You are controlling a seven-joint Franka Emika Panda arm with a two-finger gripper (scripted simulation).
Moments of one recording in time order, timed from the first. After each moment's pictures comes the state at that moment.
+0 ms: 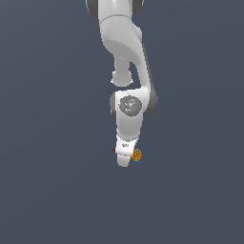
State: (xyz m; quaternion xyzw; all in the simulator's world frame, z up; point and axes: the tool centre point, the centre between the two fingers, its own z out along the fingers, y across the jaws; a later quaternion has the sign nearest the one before) arm 0.038 0.024 0.069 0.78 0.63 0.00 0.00
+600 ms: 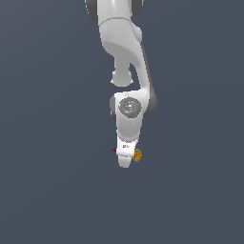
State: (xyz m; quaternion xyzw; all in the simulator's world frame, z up) arm 0.039 0.024 0.063 0.76 0.65 0.00 0.00
